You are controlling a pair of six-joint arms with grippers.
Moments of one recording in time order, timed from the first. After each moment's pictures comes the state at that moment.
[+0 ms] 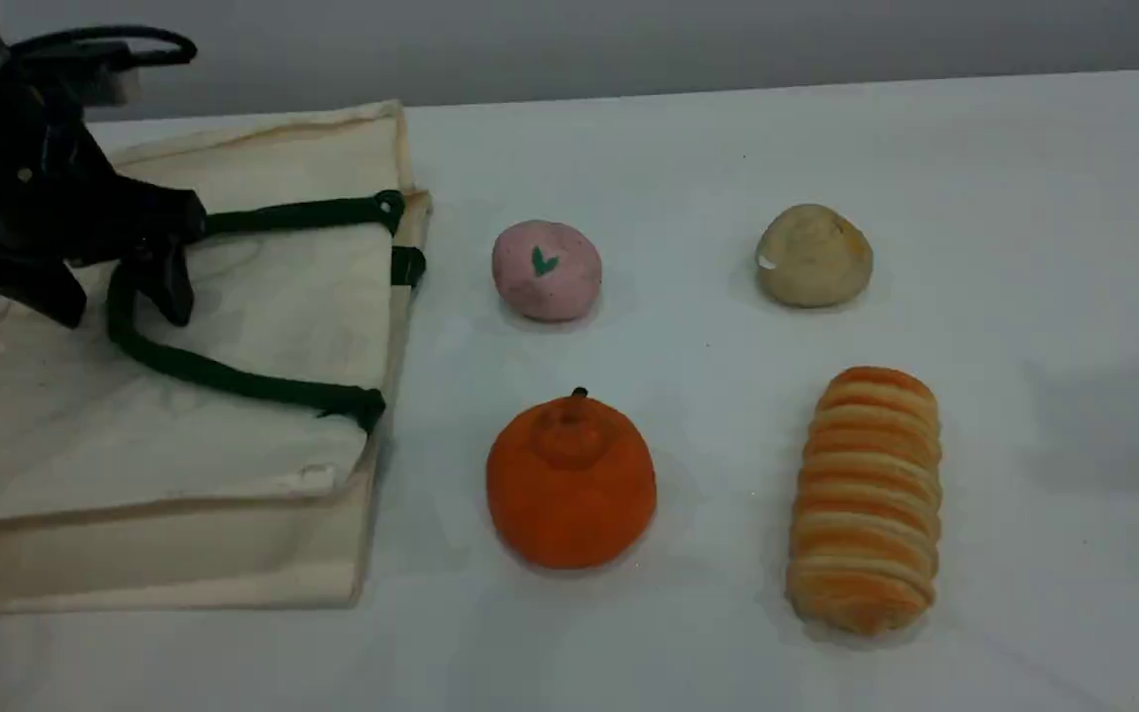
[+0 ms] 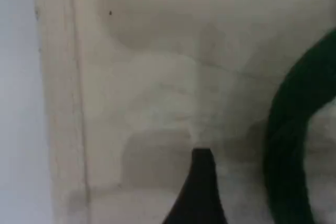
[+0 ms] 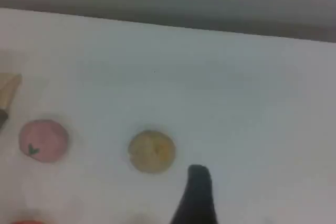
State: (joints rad) left arm -0.07 2.09 -1.16 0.10 0.41 -0.15; right arm 0.19 1.24 -1.20 0.03 0.80 0.02
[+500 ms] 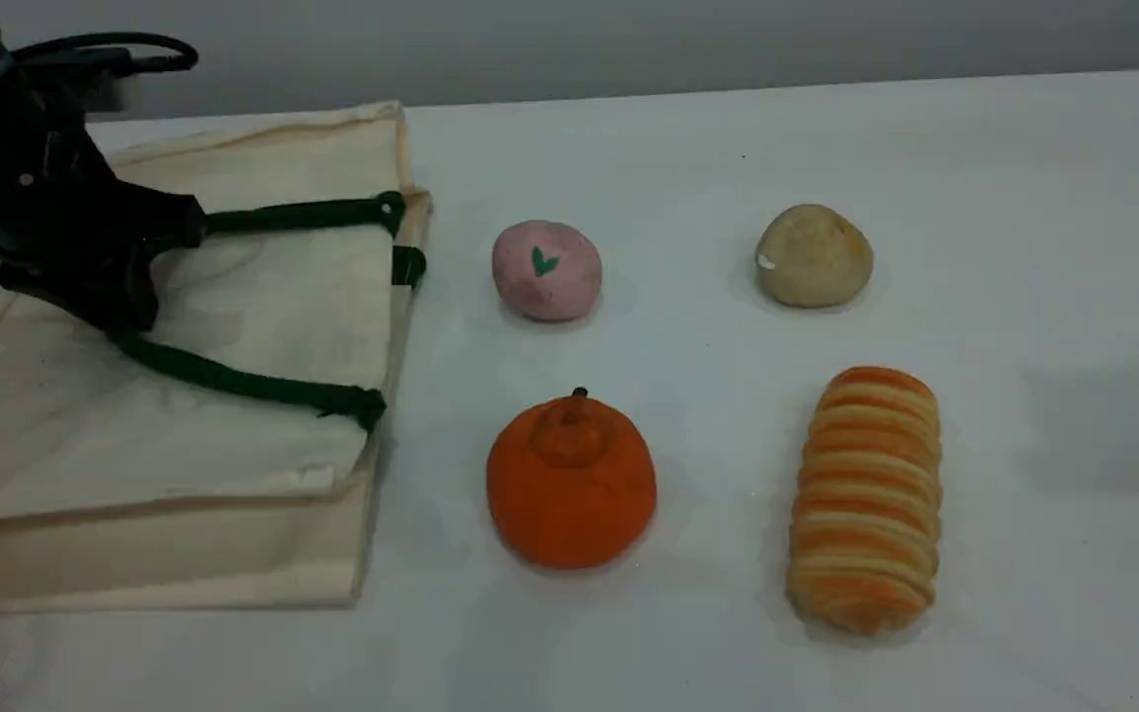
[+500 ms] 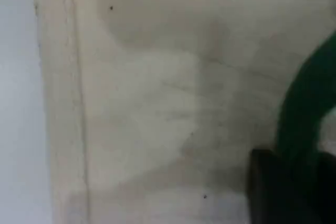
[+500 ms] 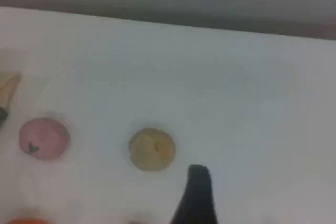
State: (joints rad) left arm -0.07 2.10 -1.16 0.10 0.41 -0.15; right arm 0.19 1.24 -1.20 0.03 0.81 0.02
